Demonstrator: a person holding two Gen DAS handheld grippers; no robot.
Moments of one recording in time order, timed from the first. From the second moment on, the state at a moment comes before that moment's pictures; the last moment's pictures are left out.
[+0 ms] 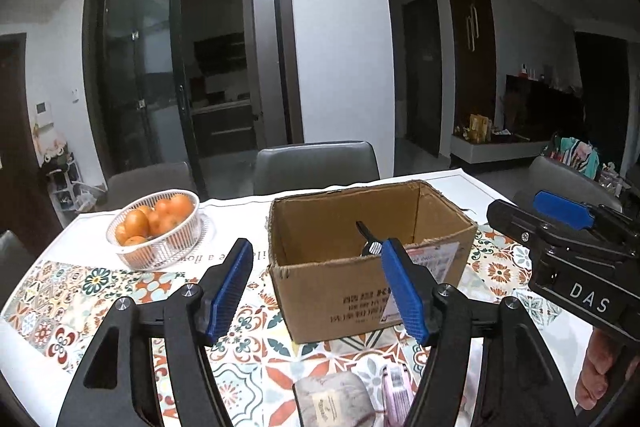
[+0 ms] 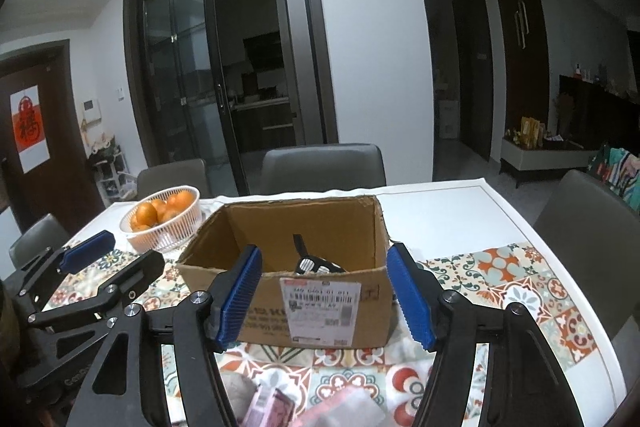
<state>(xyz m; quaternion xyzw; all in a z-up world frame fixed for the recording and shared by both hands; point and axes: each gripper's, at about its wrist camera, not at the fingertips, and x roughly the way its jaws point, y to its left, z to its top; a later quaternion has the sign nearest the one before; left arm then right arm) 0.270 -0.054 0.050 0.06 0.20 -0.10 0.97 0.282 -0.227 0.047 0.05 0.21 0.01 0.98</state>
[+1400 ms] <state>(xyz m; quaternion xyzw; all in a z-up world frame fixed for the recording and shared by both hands) 0.138 -0.030 -0.044 0.05 0.27 -0.09 0.96 0.166 -0.203 -0.042 0.04 0.25 0.04 0.97</state>
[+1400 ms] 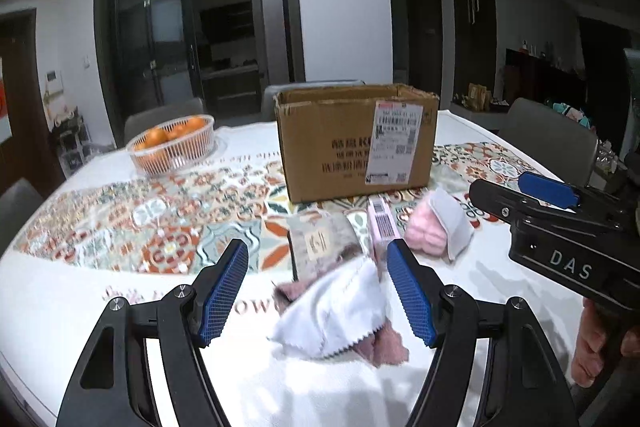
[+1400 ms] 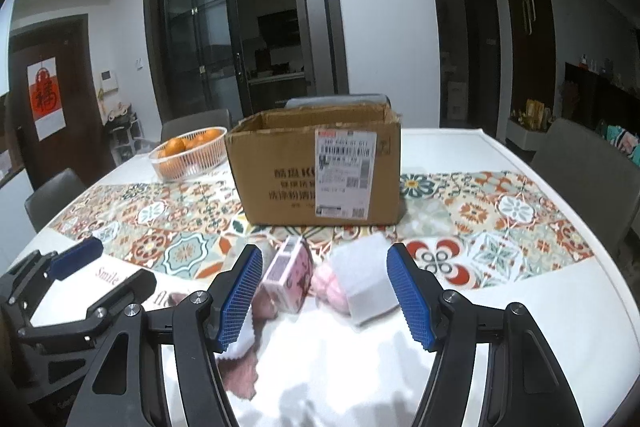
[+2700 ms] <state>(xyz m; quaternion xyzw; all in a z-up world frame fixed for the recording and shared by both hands) 0.177 -0.048 -0.120 0.06 0.37 -0.08 0.92 0.240 -0.211 -0.104 0.03 0.32 0.03 0.95</state>
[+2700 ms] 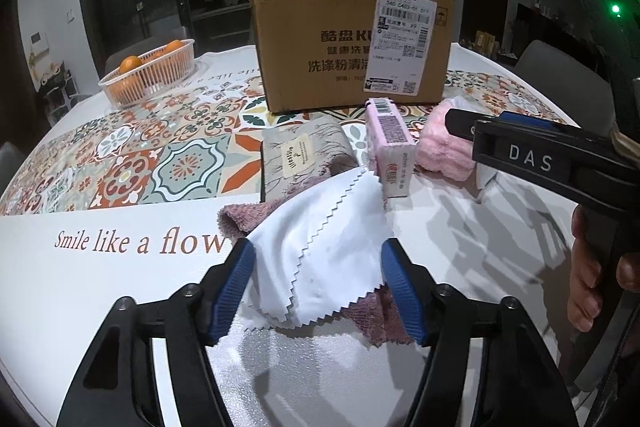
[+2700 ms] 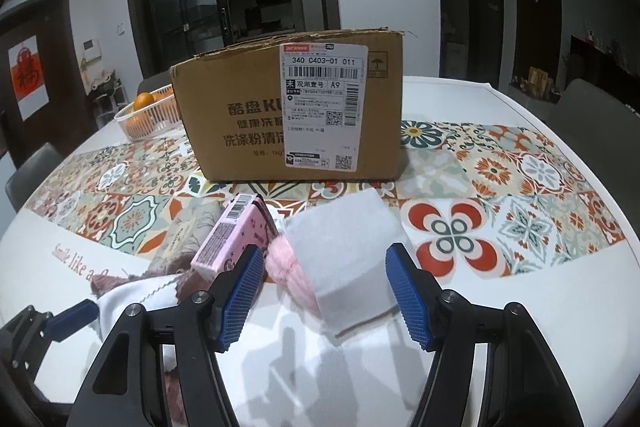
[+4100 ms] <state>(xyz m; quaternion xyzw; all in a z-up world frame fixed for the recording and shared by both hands) 0.155 -0.045 -0.079 -0.02 0.31 -0.13 0.94 0.201 -0.237 -0.071 0.08 0.28 0.01 0.96</state>
